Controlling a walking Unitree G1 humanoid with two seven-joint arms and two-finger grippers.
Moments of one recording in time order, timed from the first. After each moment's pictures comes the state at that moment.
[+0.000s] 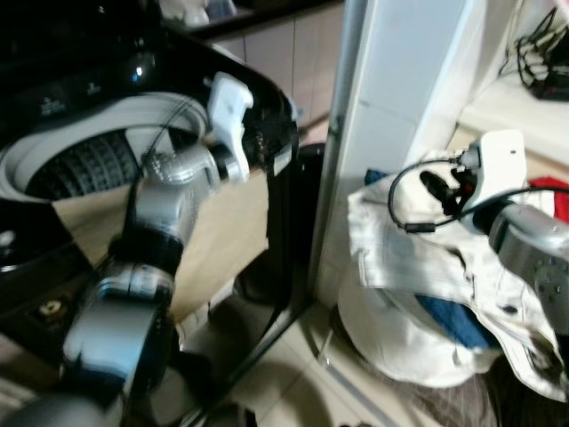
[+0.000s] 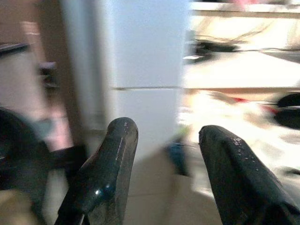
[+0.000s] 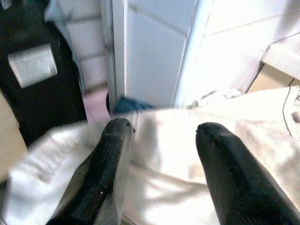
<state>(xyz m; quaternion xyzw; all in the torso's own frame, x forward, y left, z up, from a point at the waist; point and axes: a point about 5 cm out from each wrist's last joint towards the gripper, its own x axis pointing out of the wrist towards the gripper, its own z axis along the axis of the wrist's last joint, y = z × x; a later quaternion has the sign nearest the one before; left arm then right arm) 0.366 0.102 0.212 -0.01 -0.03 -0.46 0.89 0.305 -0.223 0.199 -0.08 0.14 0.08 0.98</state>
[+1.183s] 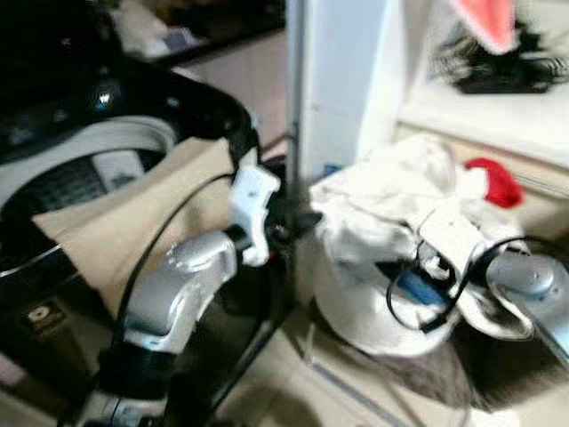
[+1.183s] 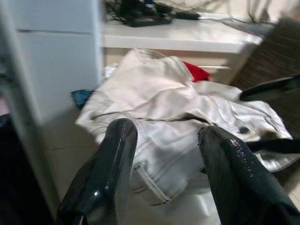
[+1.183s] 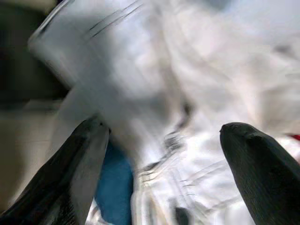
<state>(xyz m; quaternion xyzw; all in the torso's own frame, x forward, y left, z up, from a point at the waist) 0.294 0.092 0.162 -0.04 0.07 -0.37 0.92 0.278 -0.216 0.150 -0.33 0.19 0.23 0.89</state>
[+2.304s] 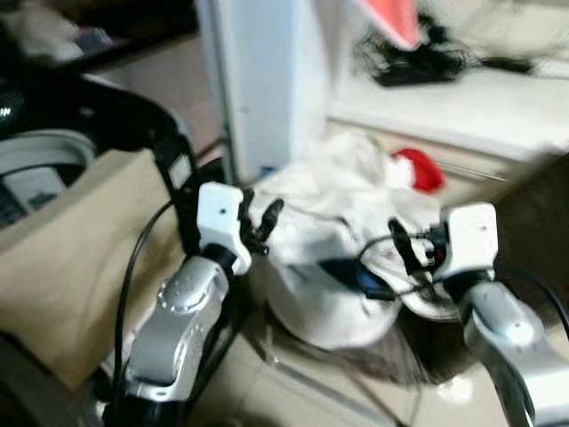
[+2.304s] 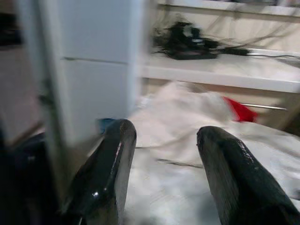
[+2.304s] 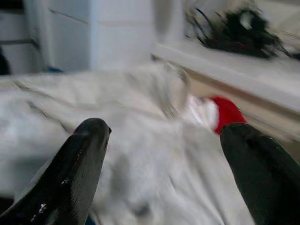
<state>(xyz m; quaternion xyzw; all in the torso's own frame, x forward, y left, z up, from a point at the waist) 0.276 0.110 0.151 -0.04 0.01 -0.19 0.98 0.249 -0.176 0.154 -0.10 0.05 0.09 0.99</state>
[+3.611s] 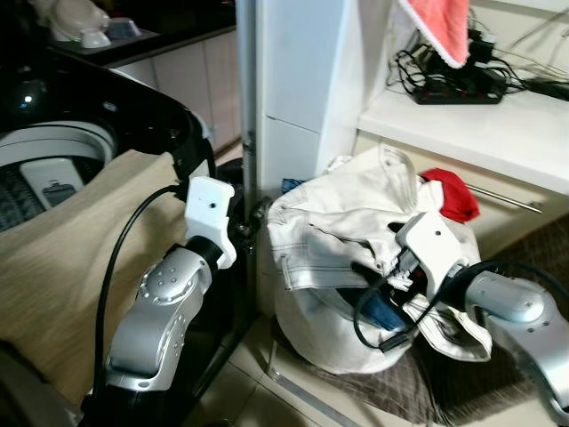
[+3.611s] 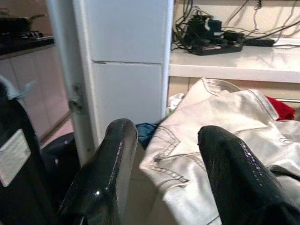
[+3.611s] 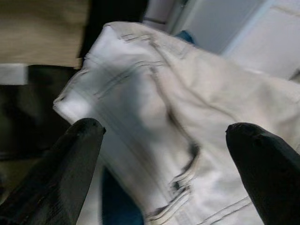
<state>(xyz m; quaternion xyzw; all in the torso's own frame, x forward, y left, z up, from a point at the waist) 0.281 0.121 0.158 0.01 0.01 -0.21 0.98 0.242 -0.168 0.154 -0.21 0.14 0.35 0.90</state>
